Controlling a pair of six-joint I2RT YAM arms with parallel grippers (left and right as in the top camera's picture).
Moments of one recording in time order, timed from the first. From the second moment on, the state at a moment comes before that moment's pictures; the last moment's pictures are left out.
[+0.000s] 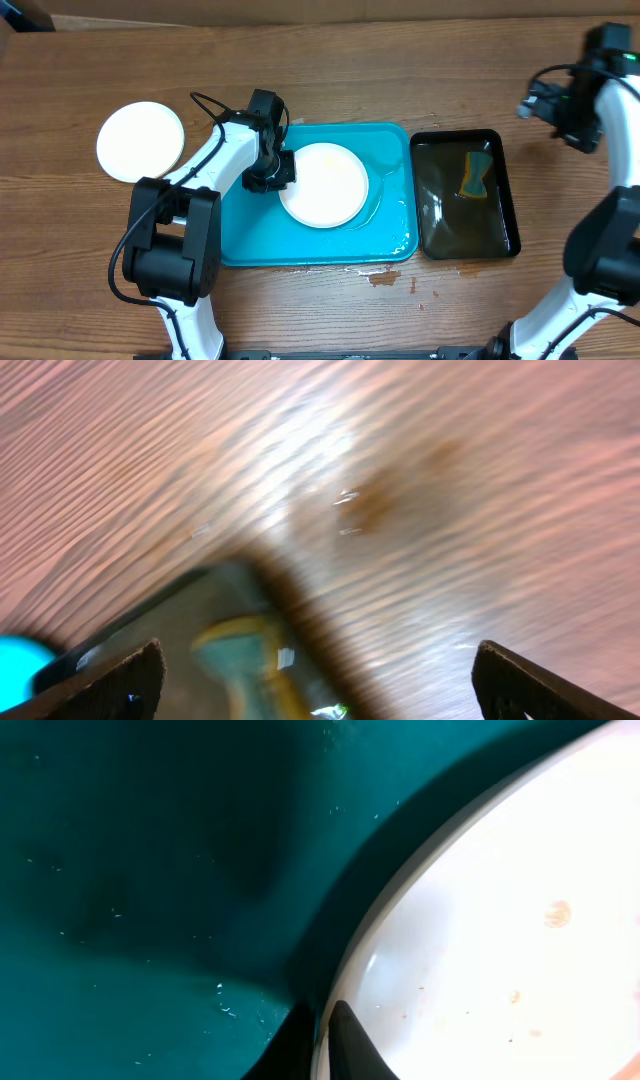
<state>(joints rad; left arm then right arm) -0.25 2.00 1.35 -0.86 0.14 -0.34 -0.30 1.97 1.77 -1.15 -0.04 0.30</state>
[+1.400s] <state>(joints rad) -0.89 2.00 1.95 -0.86 -0.50 -0.17 -0.46 1.97 1.77 -1.15 -0.03 0.30</state>
